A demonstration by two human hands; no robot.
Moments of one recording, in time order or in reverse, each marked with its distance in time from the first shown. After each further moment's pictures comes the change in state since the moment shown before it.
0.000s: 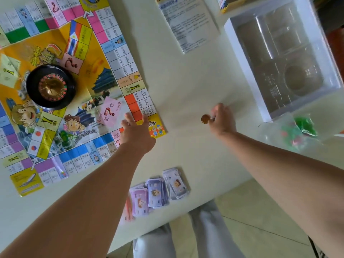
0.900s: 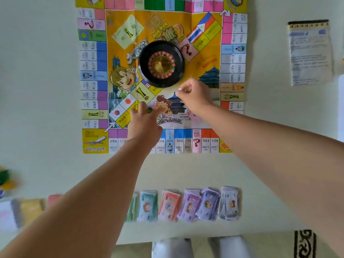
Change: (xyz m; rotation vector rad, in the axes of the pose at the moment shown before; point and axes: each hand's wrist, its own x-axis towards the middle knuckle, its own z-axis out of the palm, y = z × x) left_hand -0.019 -0.207 0.017 -0.411 0.359 -0.165; right_hand -0.048 -0.306 0.151 -0.002 -0.223 -0.488
